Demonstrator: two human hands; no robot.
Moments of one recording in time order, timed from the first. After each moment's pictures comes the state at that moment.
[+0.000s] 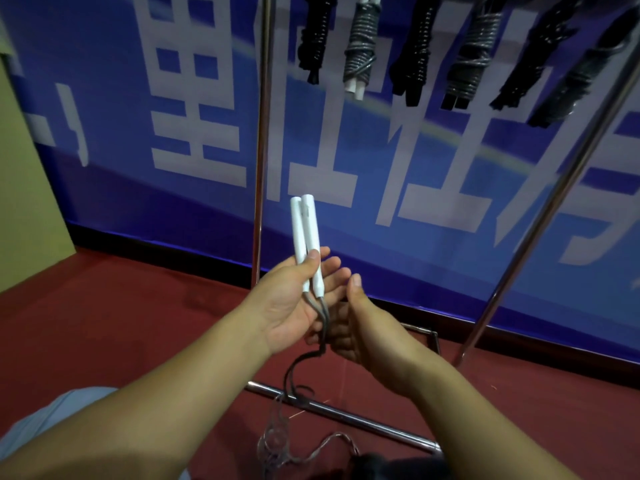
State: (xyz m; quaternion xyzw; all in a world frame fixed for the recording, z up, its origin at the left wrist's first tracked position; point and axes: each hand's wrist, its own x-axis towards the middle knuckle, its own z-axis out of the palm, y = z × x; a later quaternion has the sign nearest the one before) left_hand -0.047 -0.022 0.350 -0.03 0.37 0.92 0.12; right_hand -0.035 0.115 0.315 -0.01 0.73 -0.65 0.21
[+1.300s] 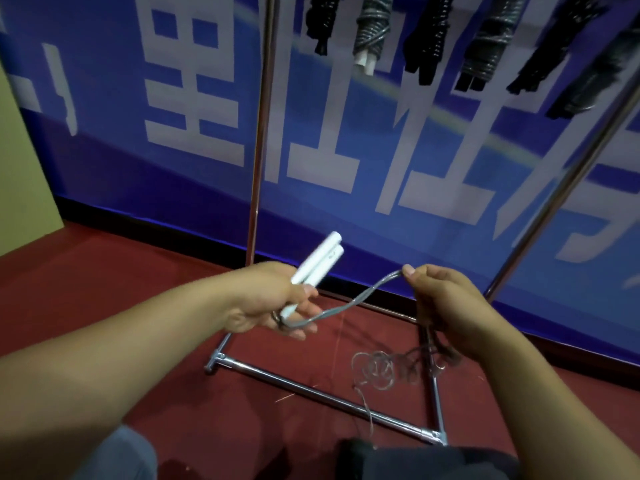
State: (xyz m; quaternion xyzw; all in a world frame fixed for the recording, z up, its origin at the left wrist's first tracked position) left_hand -0.055 -0.056 0.331 -0.02 0.73 0.64 0.25; right_hand -0.056 0.208 0.330 0.01 0.80 -0.60 0.02
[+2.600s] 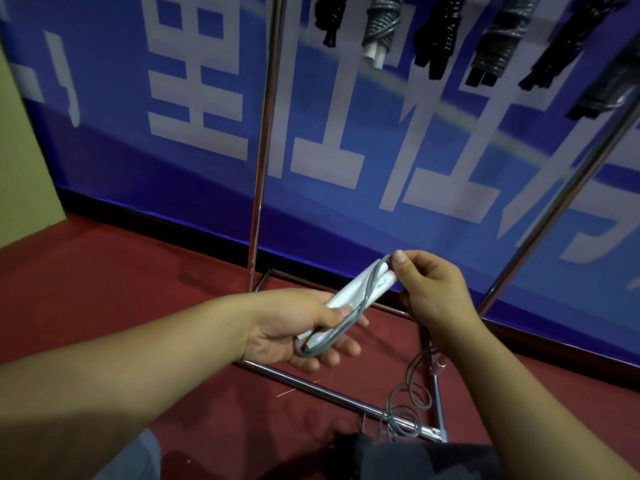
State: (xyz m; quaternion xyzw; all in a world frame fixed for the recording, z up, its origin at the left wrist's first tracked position) left_hand -0.026 -0.036 0.333 0.05 0.68 0.63 0.38; right_hand -0.057 0.171 0.324 -0.02 0.81 -0.58 -0.13
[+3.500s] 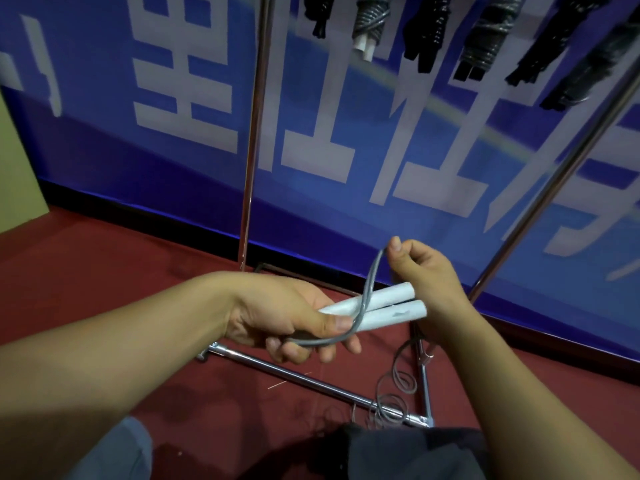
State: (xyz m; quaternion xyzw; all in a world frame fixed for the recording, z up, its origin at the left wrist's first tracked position) left_hand -0.032 -0.047 0.341 0.21 0.67 0.53 0.47; right_hand -0.050 0.175 0.334 -0.05 0.77 -0.63 -0.09
